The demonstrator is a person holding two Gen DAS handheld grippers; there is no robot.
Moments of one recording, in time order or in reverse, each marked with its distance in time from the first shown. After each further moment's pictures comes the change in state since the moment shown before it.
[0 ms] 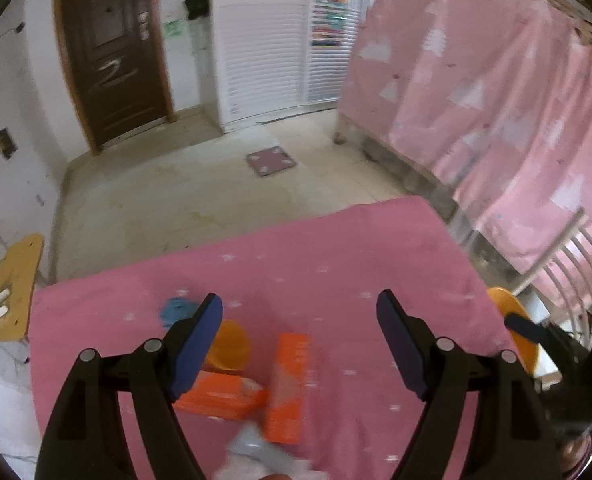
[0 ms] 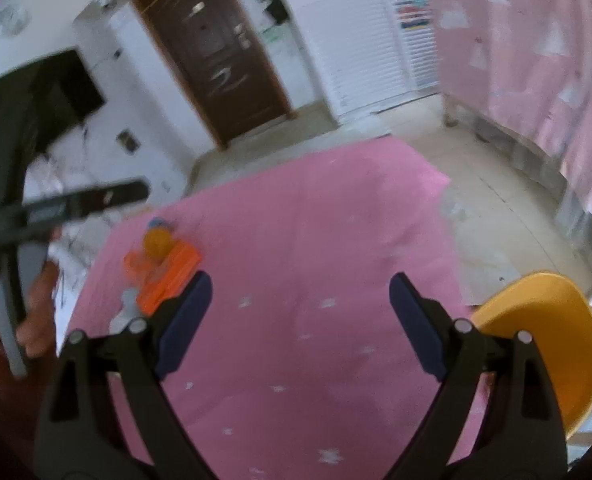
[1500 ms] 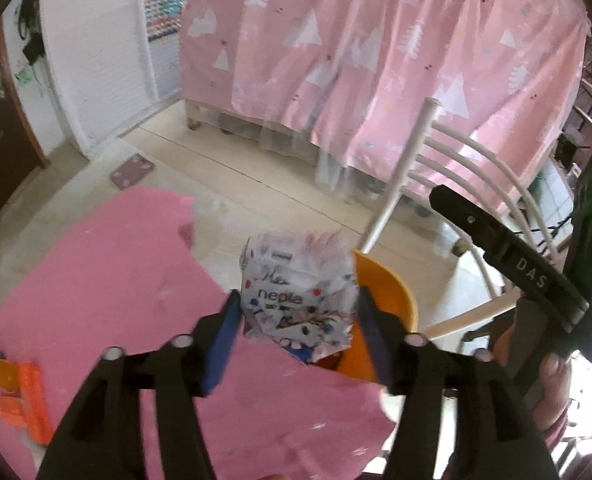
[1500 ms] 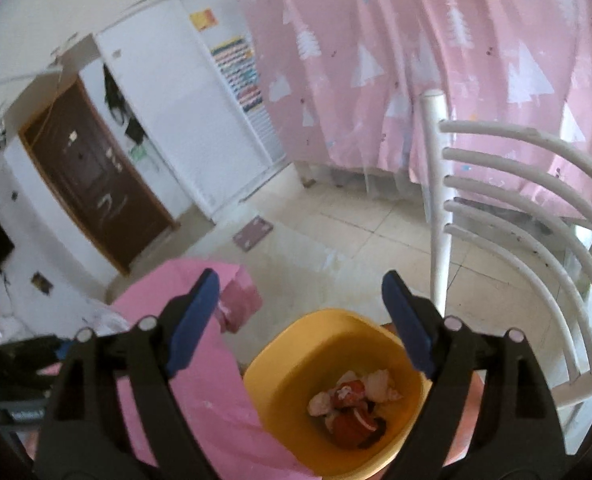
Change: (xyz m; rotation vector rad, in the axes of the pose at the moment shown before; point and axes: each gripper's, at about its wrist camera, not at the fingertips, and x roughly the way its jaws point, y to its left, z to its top) left arm 0.000 -0.299 -0.047 0.359 0.105 -0.337; right arm -0.163 -0.194 -0.033 0.390 -0.360 -0.363
